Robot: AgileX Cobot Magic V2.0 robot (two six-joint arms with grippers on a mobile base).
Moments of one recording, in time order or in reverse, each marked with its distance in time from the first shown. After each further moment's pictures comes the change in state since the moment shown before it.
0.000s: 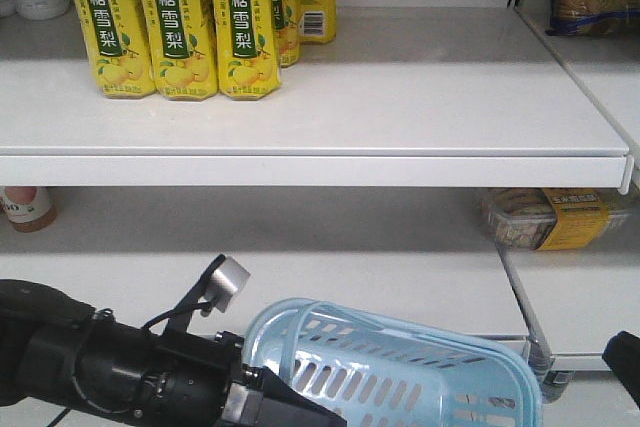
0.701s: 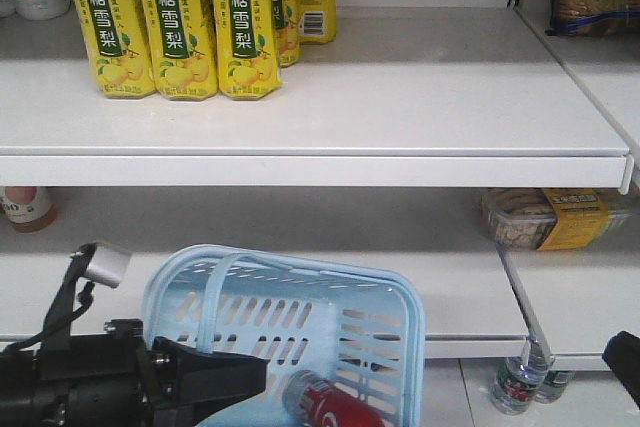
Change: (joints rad) left arm 0.000 -0.430 0.154 -0.005 -0.449 0.003; right arm 0.000 0.000 0.000 0.000 0.000 0.001
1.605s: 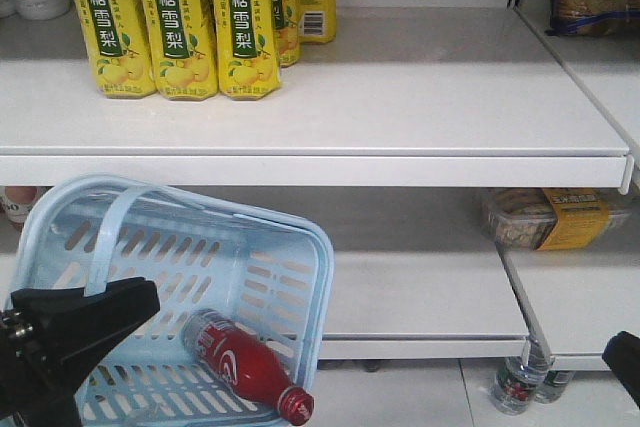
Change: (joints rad) left arm 0.000 -0.370 0.018 0.243 -0.341 -0.147; right arm 0.000 0.000 0.000 0.000 0.000 0.000
